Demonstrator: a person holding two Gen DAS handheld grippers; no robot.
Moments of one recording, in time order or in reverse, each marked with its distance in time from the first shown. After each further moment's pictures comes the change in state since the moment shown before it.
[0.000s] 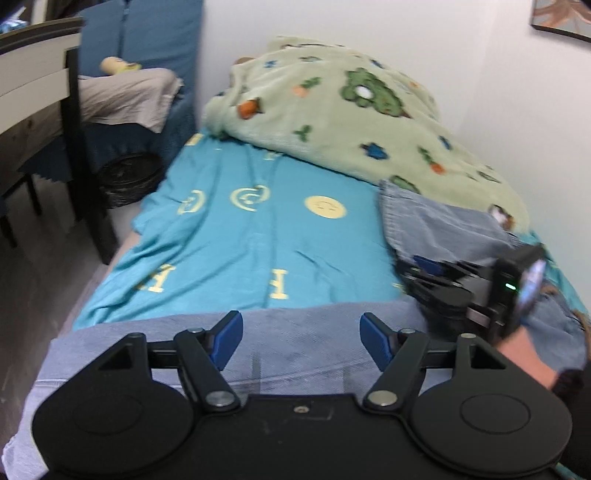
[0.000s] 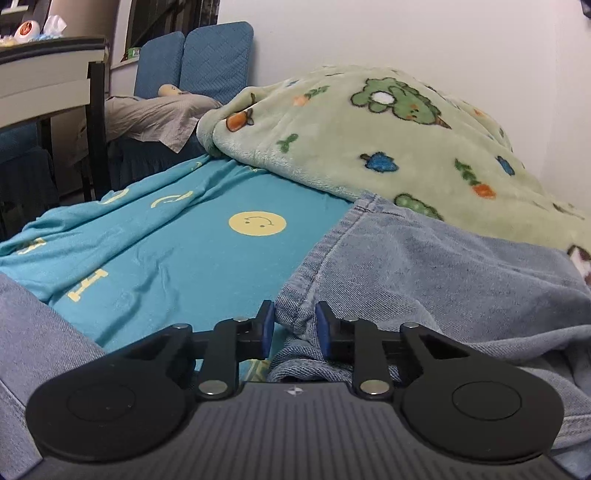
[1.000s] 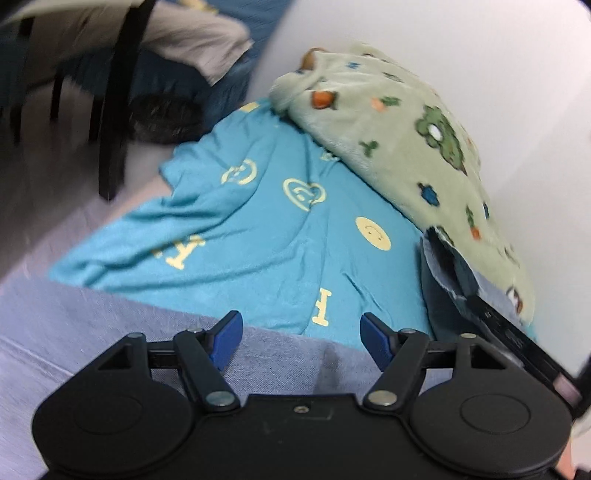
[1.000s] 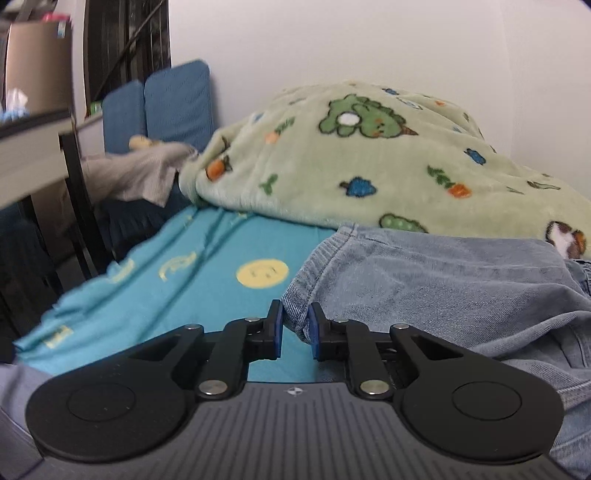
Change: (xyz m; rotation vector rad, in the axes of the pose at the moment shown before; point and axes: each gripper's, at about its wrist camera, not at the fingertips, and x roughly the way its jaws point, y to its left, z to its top) left arm 0.056 0.091 0.000 -0.397 -0.019 -0.061; right arm -0.044 0.013 0.038 0.235 -0.064 -0.021
